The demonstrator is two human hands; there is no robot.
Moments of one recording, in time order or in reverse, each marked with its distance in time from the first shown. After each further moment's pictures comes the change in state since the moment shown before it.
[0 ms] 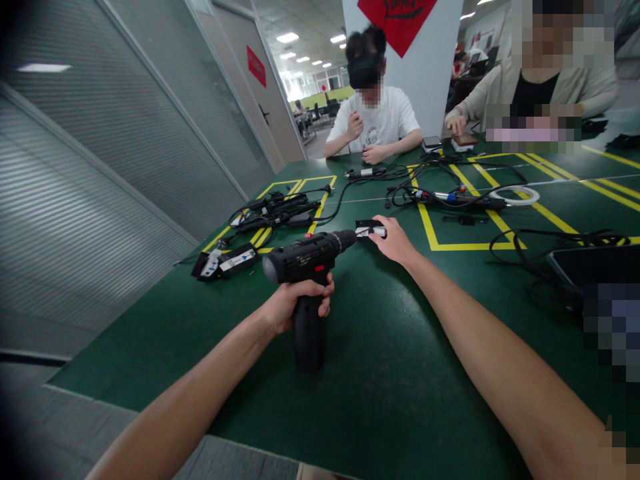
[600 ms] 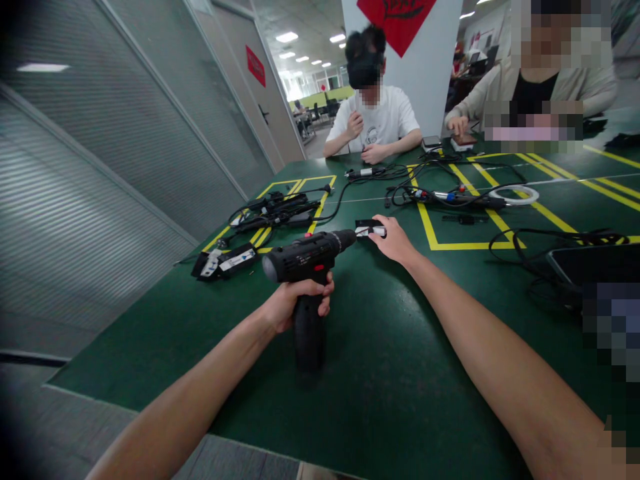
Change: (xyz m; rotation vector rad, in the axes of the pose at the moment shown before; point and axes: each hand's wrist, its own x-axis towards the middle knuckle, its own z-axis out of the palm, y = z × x) left_hand 0.001 -0.002 -0.002 -0.001 -0.024 0.001; right_hand -0.001 -0.001 -0.001 0.008 0.007 -0.008
